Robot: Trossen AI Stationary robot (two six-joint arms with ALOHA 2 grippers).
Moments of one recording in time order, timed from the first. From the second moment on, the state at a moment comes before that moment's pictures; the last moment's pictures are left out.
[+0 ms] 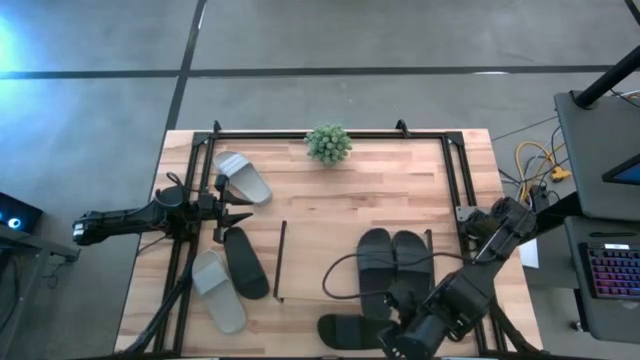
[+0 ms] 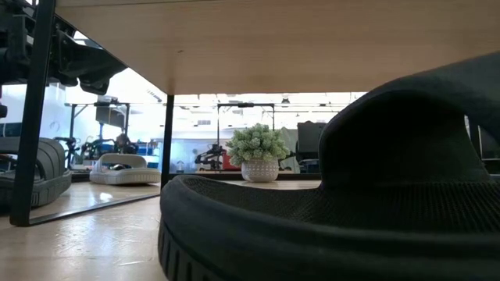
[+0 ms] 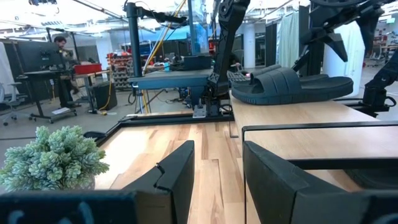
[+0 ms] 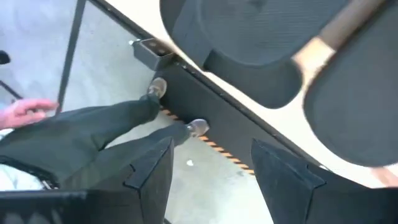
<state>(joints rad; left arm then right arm) 0.12 0.06 0.01 0.10 0.10 0.06 0.78 1.86 1.97 -1.25 0.03 1.78</state>
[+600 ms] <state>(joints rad) 0.12 0.06 0.01 0.16 0.10 0.29 0.80 1.86 1.96 -1.21 0.03 1.71</state>
